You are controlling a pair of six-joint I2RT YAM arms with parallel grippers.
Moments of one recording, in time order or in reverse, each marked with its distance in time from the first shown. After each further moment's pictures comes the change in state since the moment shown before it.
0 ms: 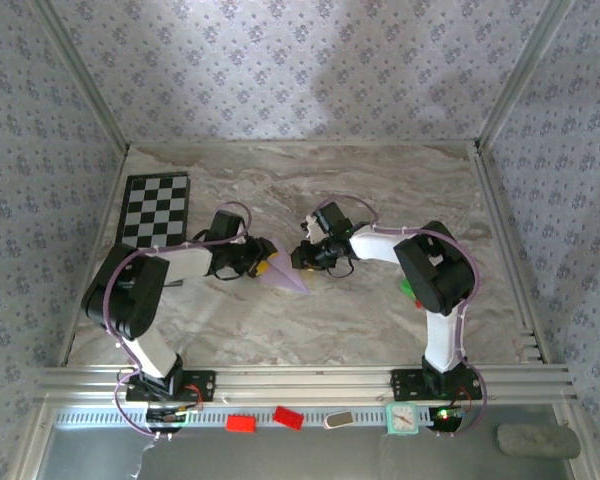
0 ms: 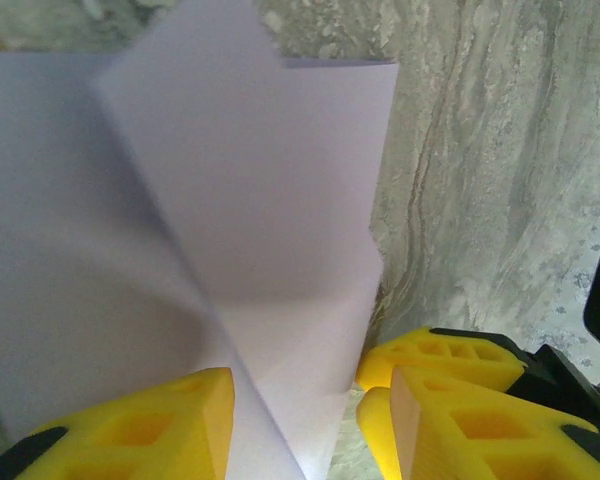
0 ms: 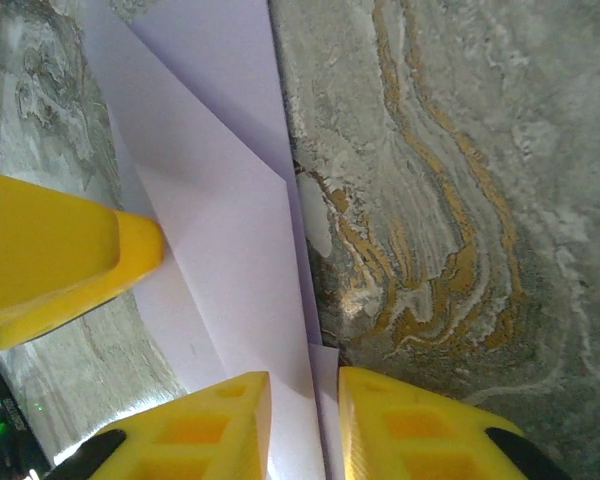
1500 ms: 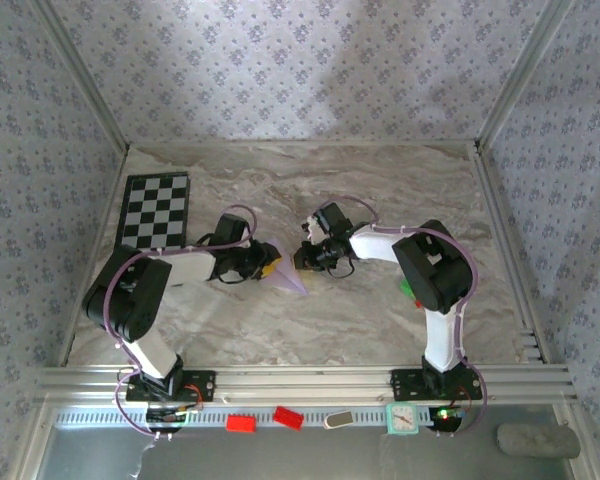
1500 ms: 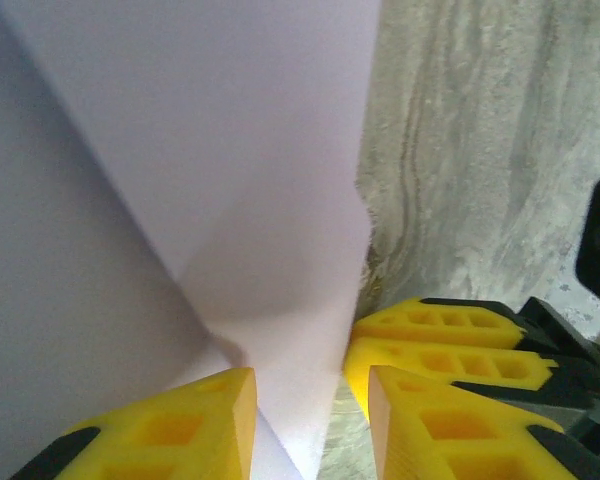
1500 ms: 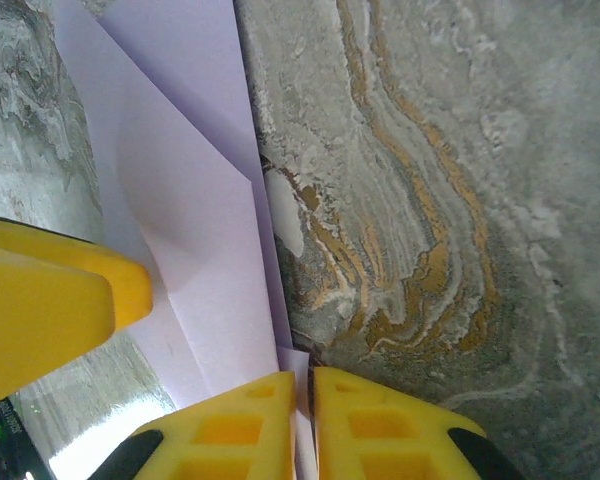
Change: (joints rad) left arm -0.040 -0.014 -0.025 0.042 -0.001 0.001; right arm -0.008 0.016 0.000 -0.002 -0.008 0.002
